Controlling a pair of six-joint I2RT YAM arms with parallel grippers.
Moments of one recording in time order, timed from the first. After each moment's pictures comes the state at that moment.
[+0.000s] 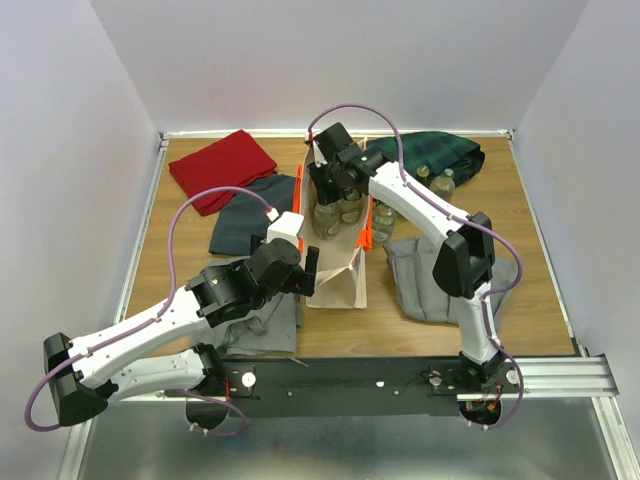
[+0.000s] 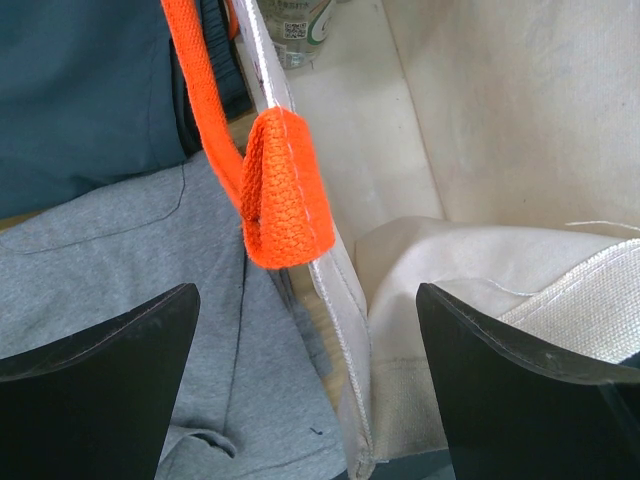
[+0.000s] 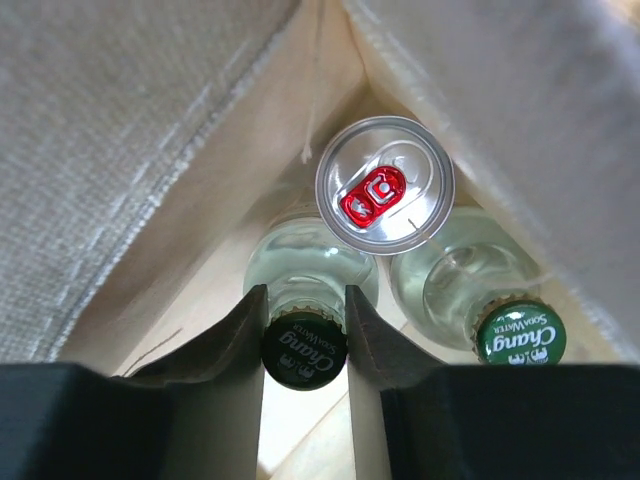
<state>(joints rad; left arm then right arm) -1.02 0.96 0.90 -0.64 -0.46 -0.51 0.71 2.12 2.06 -0.83 0.04 0.12</state>
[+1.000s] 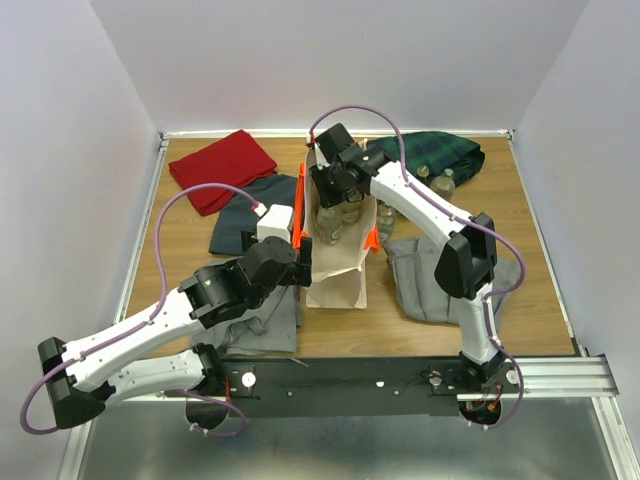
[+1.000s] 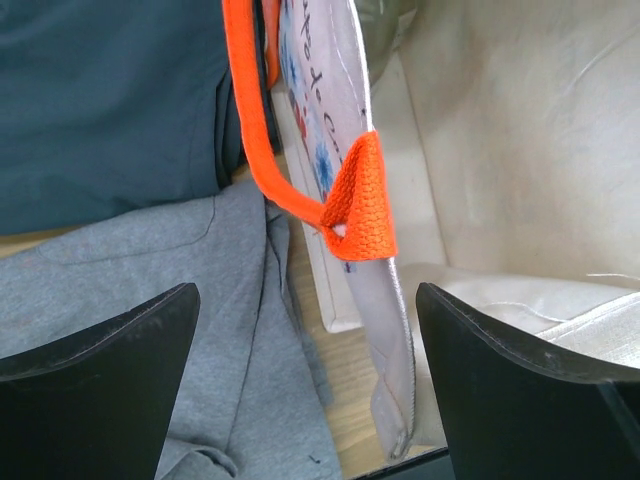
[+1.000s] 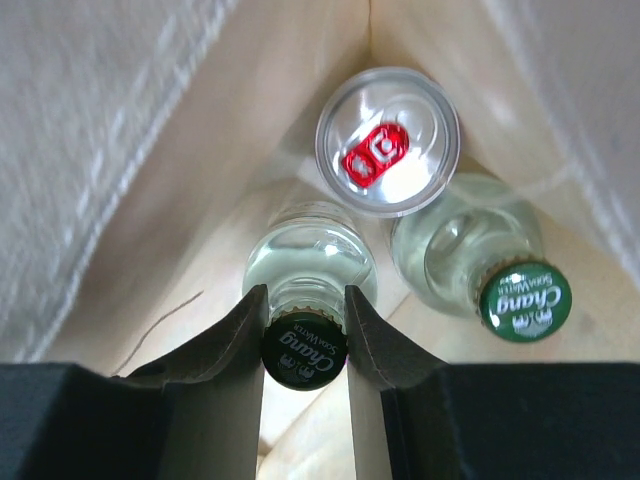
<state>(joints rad) -1.02 0.94 0.92 -0.62 -0.56 -0.55 0.71 2.11 2.06 -0.88 0.04 0.12</state>
